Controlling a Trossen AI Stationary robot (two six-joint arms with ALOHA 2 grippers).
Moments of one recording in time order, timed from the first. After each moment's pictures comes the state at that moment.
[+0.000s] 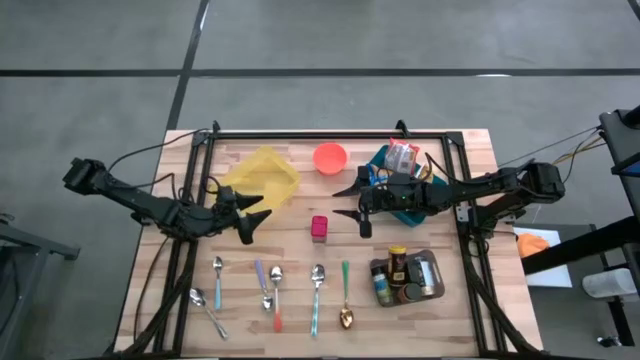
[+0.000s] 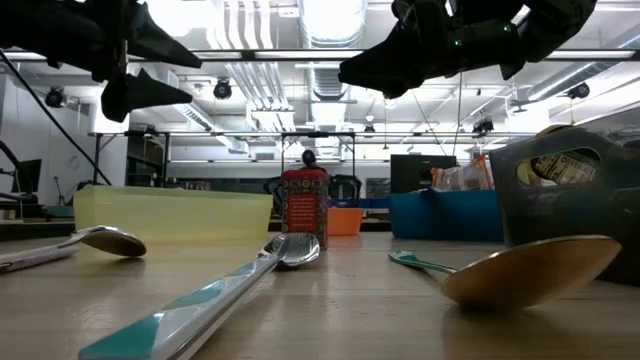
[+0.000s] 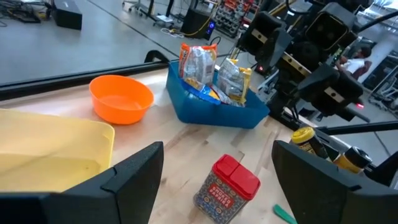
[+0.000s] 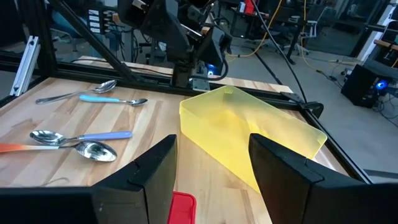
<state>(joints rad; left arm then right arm) -0.36 0.74 0.32 0.14 -0.76 -0.60 -0.06 1.43 0.67 0.58 -0.04 -0.13</state>
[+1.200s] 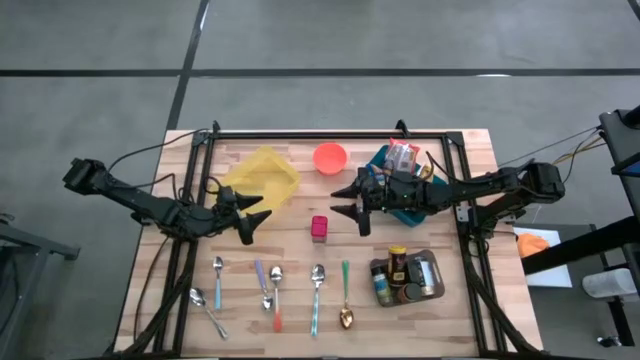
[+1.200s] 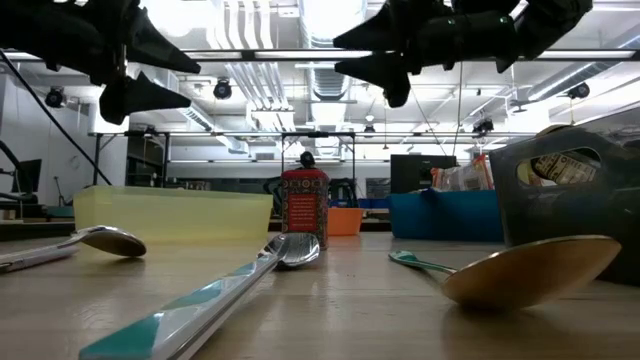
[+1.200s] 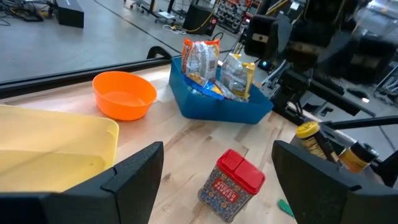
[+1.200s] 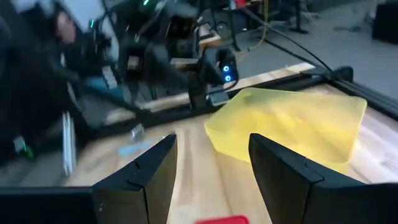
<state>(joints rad) -0.36 0.74 0.32 0.11 -0.76 -0.61 -0.06 1.43 0.70 0.62 -0.05 0.29</state>
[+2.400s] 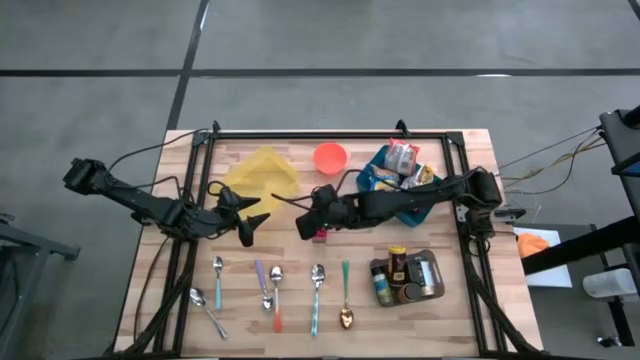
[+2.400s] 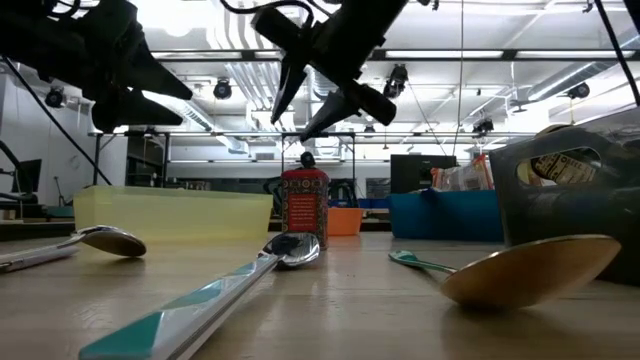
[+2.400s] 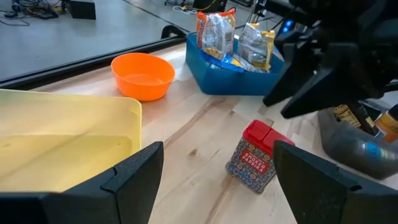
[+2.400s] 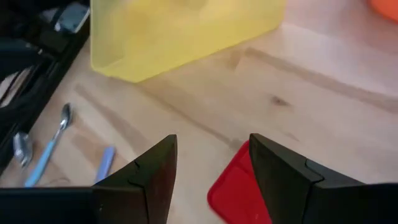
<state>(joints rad) -0.36 0.74 0.32 -0.04 -0.76 -0.60 0.10 1.93 1.54 -0.51 0.36 1.10</state>
